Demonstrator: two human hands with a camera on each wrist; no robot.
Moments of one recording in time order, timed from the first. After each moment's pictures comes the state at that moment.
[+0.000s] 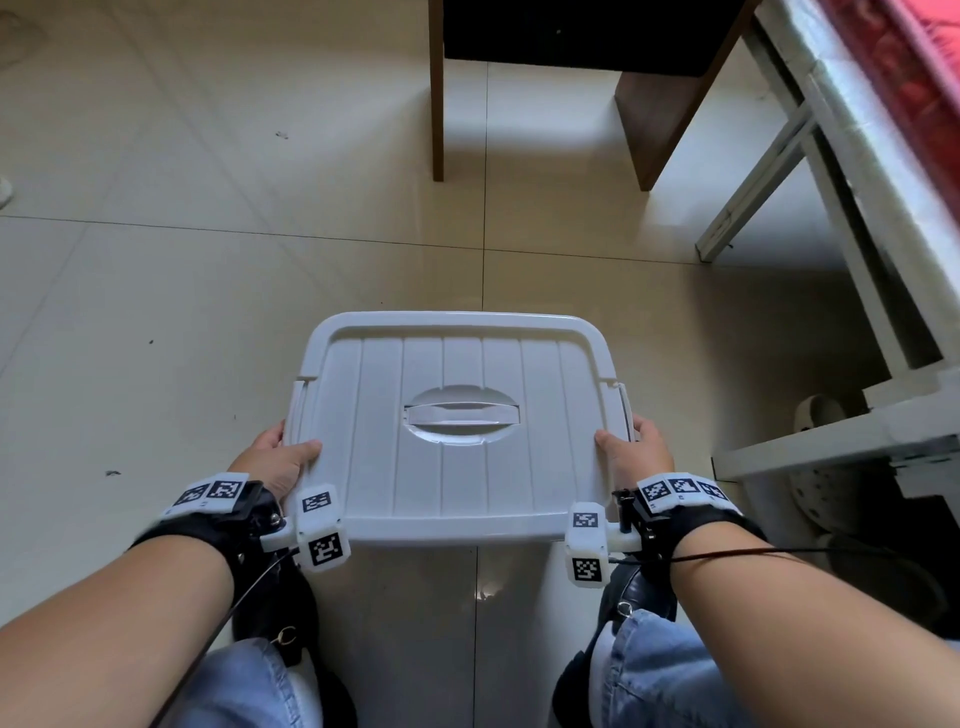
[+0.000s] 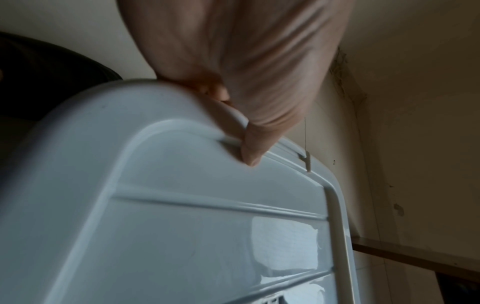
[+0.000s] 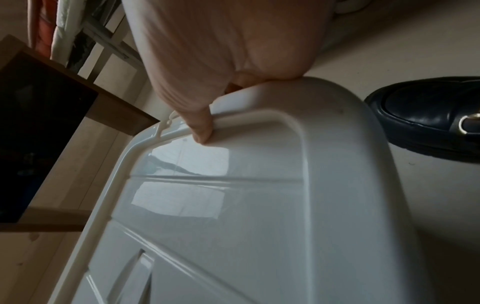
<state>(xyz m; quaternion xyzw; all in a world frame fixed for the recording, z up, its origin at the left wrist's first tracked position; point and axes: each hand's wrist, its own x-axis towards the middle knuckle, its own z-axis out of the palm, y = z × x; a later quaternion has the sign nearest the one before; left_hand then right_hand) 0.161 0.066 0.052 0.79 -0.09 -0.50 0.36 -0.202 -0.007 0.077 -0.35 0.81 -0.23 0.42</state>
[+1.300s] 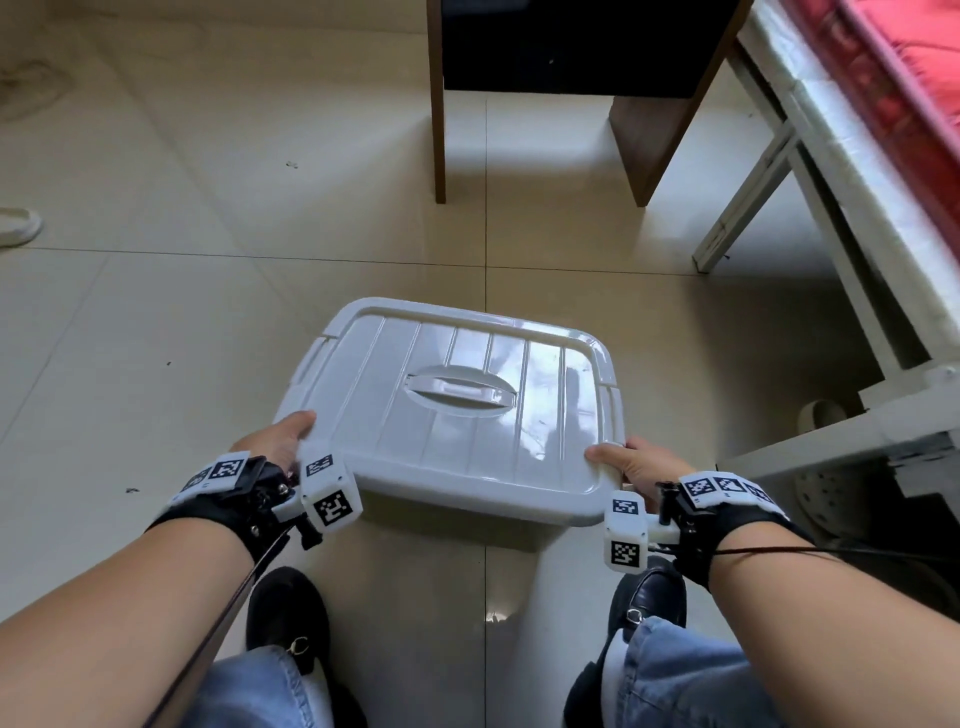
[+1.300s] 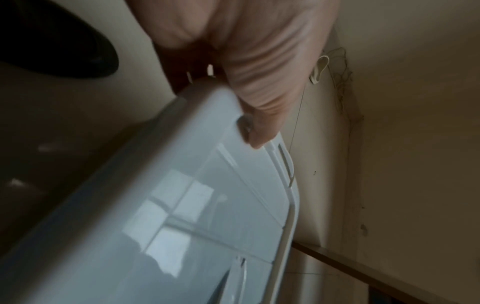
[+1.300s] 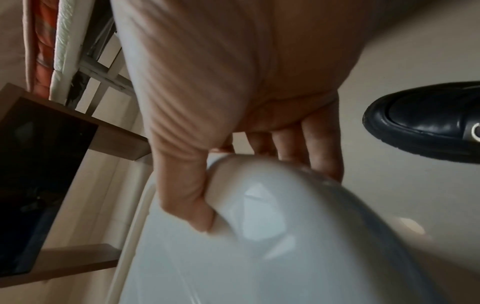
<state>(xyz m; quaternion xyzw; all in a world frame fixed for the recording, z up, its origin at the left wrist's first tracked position) 0.165 0.050 0.101 0.84 -0.04 -0.45 0.31 -0.217 -0.008 0.098 -0.33 0.73 -0.08 0.59</state>
